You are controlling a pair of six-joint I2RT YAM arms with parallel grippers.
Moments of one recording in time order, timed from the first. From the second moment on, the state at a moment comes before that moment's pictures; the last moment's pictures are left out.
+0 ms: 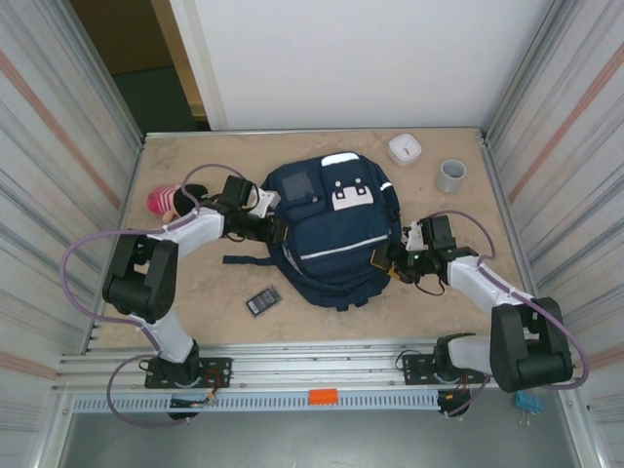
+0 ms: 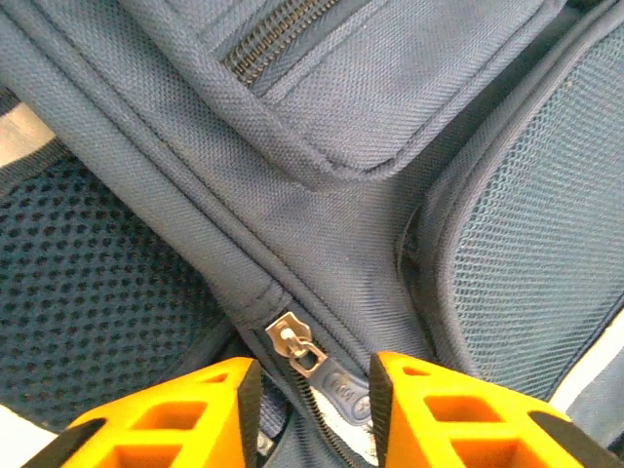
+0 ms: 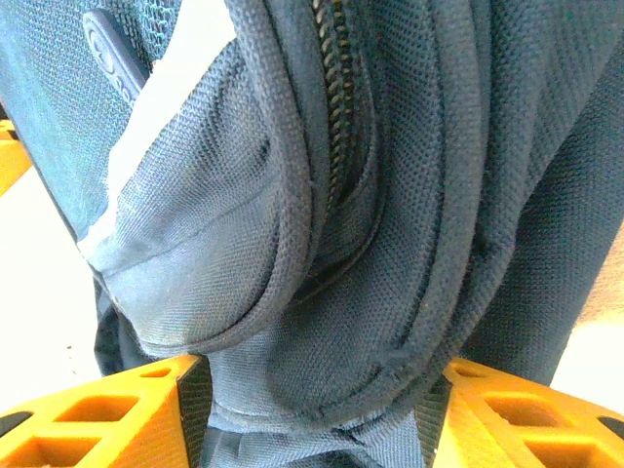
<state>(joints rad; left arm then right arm) -0.34 1.71 1.04 -0.37 0.49 -0.09 0.17 1.24 0.56 -0.34 -0.60 0.62</state>
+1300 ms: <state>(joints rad) -0.38 1.70 0.97 -0.29 0.54 -0.32 0.22 1.22 0.52 -0.23 -0.50 0.71</state>
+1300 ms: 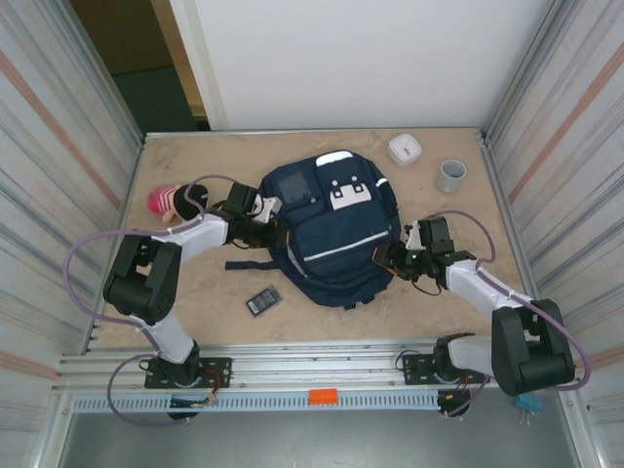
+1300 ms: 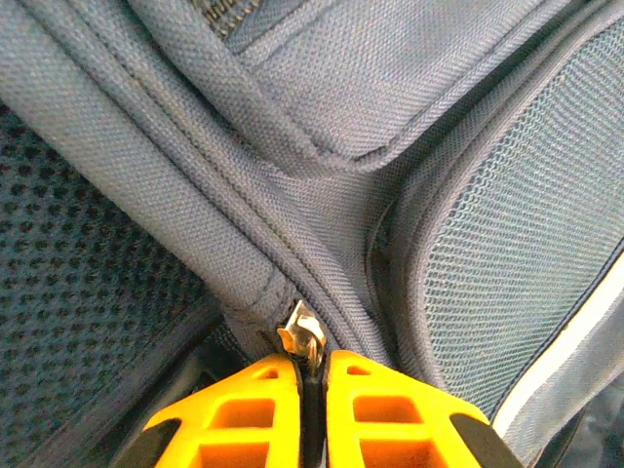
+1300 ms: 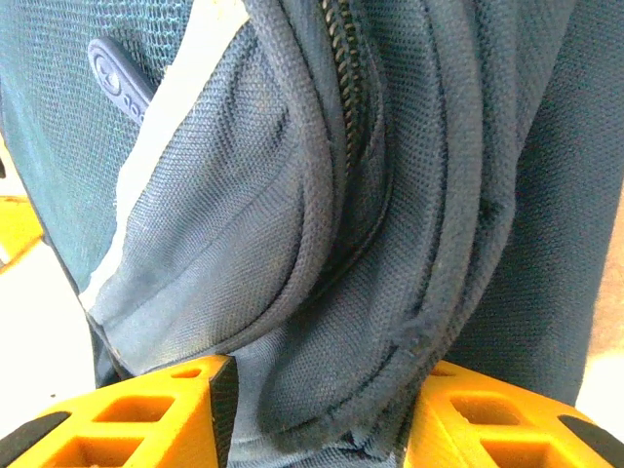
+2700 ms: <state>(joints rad) -0.38 1.62 0.79 -0.11 0.58 -0.57 0.56 1.14 0.55 -0.18 -0.40 0.91</state>
